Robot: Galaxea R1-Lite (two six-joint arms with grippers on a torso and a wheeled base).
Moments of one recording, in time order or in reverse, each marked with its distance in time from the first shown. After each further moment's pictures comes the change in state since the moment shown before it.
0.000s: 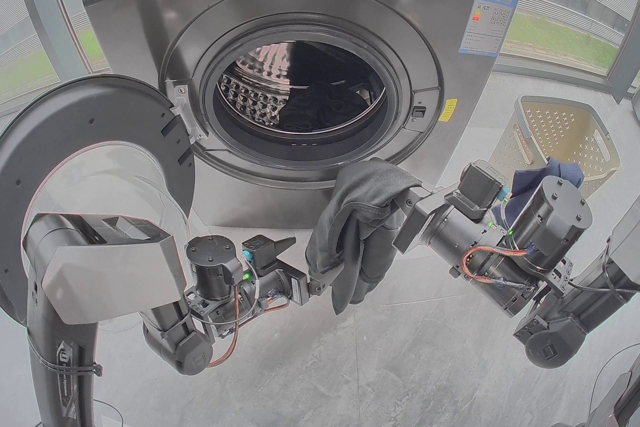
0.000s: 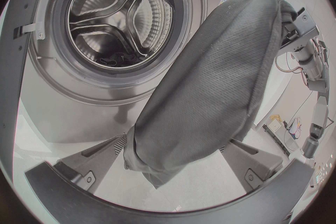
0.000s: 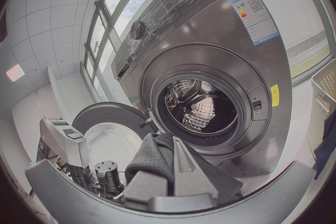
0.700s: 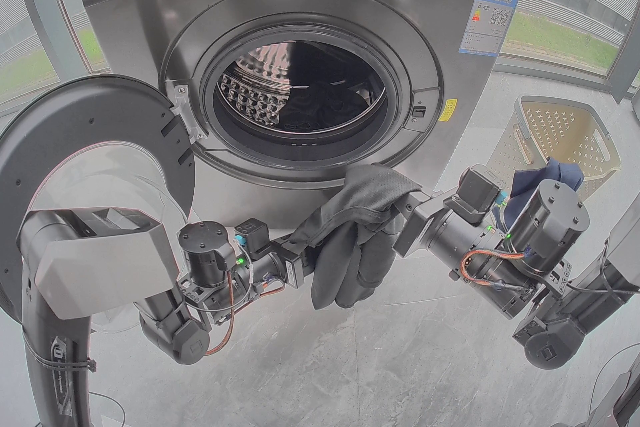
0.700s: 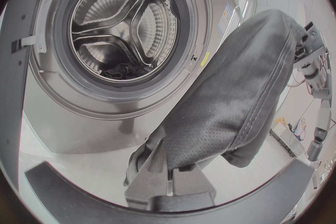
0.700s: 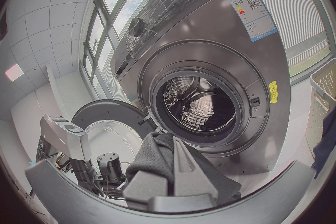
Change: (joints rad) left arm 0.030 -0.013 -0.054 0.000 0.003 0.007; right arm -0.004 0.008 0.011 0.000 -0.003 0.000
